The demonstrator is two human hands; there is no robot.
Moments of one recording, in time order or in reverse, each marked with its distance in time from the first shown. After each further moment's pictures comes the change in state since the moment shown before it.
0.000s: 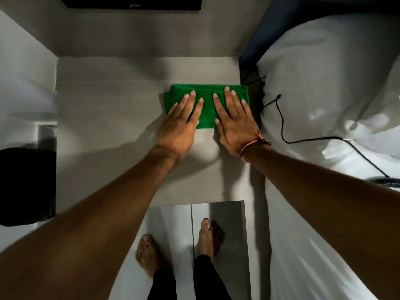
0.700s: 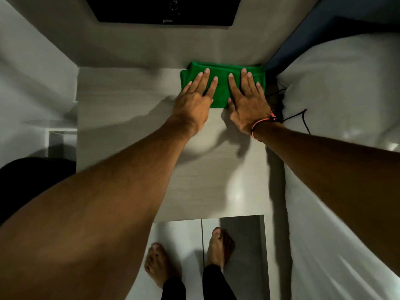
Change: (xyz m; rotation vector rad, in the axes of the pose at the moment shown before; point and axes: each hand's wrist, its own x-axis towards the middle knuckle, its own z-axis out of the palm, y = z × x) left_hand 0.074 -0.040 -0.030 -0.006 -0.005 0.015; right_hand 0.082 -0.010 -0.025 -0.007 0.013 0.083
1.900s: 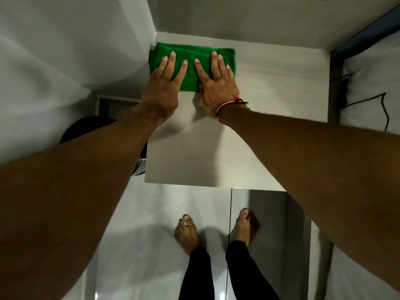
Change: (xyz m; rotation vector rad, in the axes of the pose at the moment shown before) left_hand -0.141 -0.193 -0.010 -0.031 0.052 -0.151; right_hand 0.011 -0.235 0.025 0.009 -0.074 -0.137
